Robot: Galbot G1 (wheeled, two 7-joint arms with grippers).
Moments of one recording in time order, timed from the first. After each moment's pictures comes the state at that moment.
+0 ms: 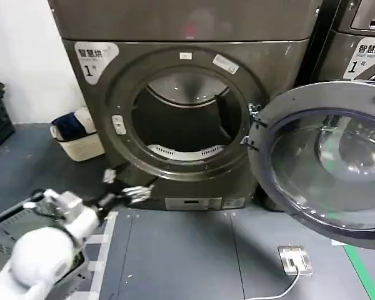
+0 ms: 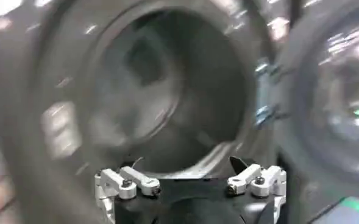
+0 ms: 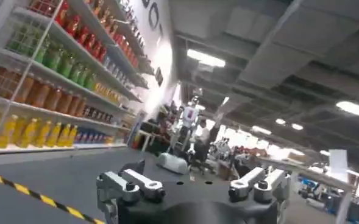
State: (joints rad) left arm 1.33 -0.84 -0.61 -2.30 -0.74 0.57 -0.06; right arm -1.77 1.60 1.74 1.99 0.27 -0.02 0.36
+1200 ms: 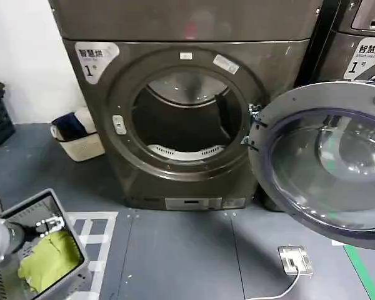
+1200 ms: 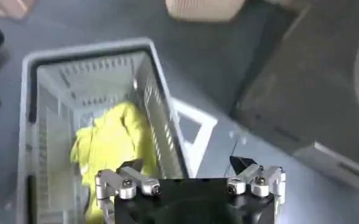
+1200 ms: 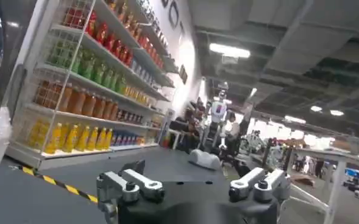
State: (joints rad) left arm 1.54 -0.58 -0.99 -2.21 -2.20 0.74 -1.31; right arm -1.78 1.55 1.66 1.97 0.34 0.02 0.35
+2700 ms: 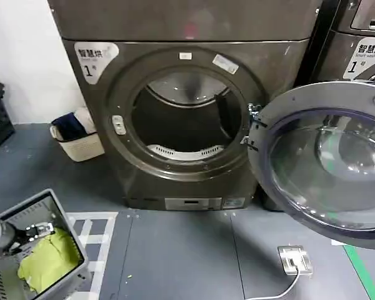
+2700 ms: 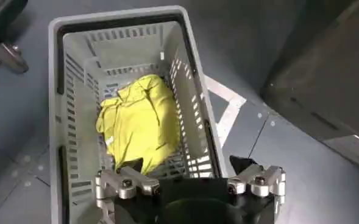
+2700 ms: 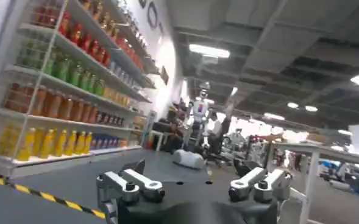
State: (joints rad) left arm 1.53 -0.52 -0.99 -2.08 -2.32 0.73 -1.36; right arm -1.79 1.56 1.69 1.92 0.39 0.08 0.41
